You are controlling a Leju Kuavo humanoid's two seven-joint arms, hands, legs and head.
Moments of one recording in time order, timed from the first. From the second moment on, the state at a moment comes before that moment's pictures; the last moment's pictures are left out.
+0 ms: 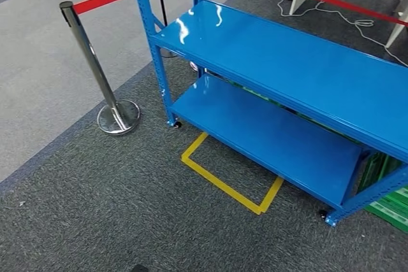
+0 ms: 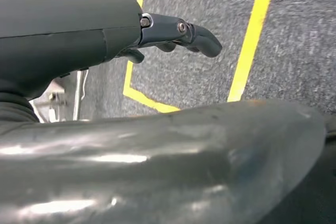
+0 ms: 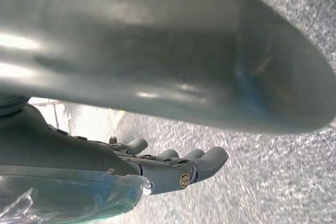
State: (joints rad) left arm -0.06 -0.16 -0.24 -0.19 -0.30 0.29 0.19; right arm -0.07 0.18 -0.93 -0.22 1.43 -0.23 0.26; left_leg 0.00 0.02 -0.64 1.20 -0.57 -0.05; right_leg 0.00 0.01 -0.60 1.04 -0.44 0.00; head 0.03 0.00
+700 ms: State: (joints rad) left arm -0.06 -0.16 -0.24 -0.19 -0.31 0.29 0.19; right arm -0.07 0.18 -0.93 -0.22 1.43 -0.23 0.26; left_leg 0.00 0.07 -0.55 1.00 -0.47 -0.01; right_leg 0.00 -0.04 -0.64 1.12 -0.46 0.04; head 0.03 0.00
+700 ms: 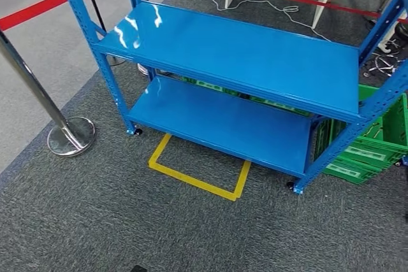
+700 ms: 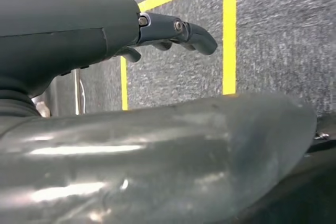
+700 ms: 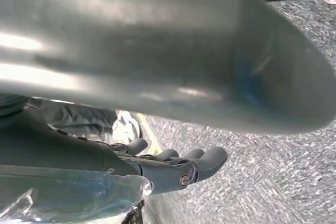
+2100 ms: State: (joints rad) left arm -0.06 -0.16 -0.24 -0.19 -0.32 0.29 0.19; right arm -0.06 0.18 -0.89 -0.22 1.52 -0.30 0.26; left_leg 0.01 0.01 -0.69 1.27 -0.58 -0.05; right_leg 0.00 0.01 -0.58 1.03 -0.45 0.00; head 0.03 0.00
